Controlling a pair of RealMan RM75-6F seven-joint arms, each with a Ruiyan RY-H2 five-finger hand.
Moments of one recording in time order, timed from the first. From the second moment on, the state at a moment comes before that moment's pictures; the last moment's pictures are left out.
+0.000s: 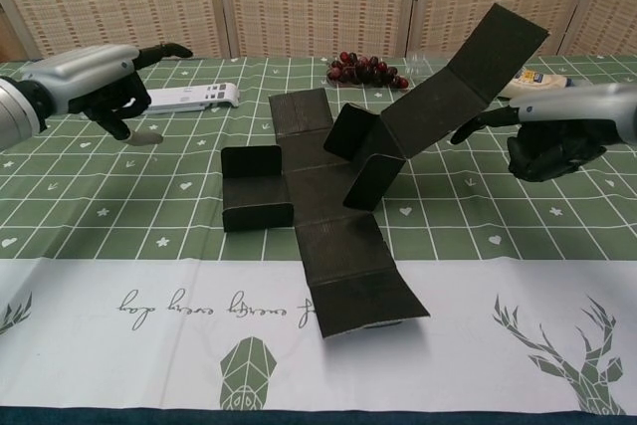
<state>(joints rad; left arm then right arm) -0.74 -1.57 -0.16 -1.10 1.35 1.02 -0.06 0.80 -1.17 0.05 -1.81 -0.86 0.76 -0.16</state>
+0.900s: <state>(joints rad) -0.67 -1.48 -0.18 -1.23 1.28 1.05 0.04 0.65 -1.12 0.07 -1.80 -1.09 0.91 -0.17</state>
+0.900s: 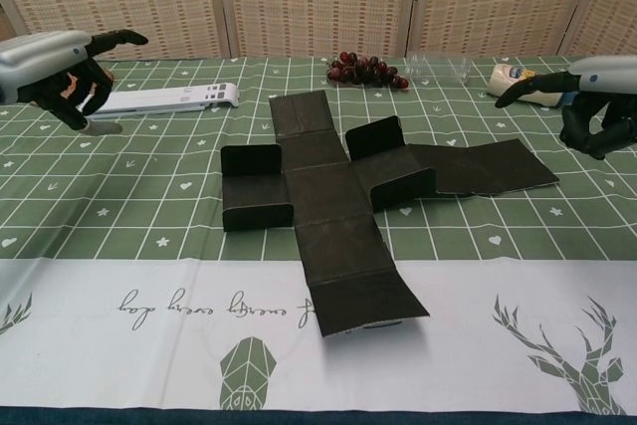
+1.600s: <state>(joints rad) -0.50 -1.33 -0.17 -1.47 1.18 1.21 0.17 0.66 -1.11 0.08 -1.73 -1.03 0.91 -0.32</state>
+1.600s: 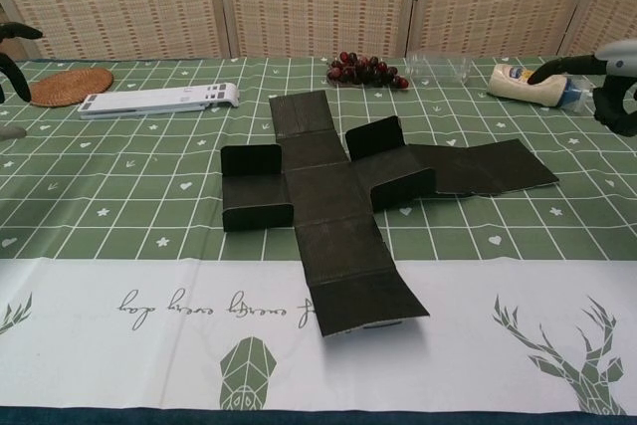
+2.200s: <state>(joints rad) -0.50 -1.31 -0.17 -1.51 1.22 1.18 0.15 0.95 -1.31 0.08 -1.64 -0.54 0.81 -0.60</state>
